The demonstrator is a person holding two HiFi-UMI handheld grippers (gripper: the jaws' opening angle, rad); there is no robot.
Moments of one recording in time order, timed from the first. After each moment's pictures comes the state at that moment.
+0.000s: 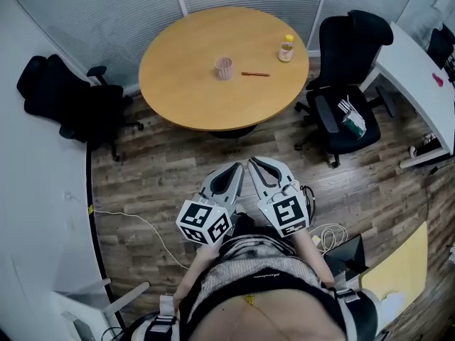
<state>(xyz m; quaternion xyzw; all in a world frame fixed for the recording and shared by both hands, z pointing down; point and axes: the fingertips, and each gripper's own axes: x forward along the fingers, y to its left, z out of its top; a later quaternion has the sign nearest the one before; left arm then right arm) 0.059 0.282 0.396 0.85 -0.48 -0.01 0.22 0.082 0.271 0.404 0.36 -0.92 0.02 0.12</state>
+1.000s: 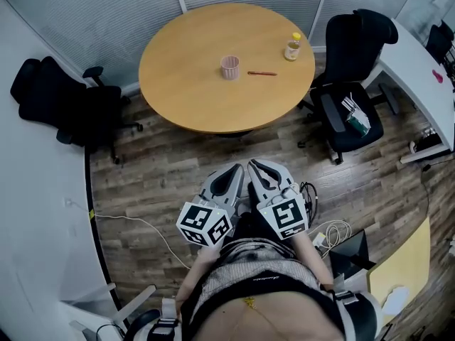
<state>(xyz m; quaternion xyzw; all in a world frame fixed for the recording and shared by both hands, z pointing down) 0.008 0.263 0.409 0.86 -0.46 -0.02 0.23 0.032 0.255 0.420 0.38 -0.91 0.03 0.14</state>
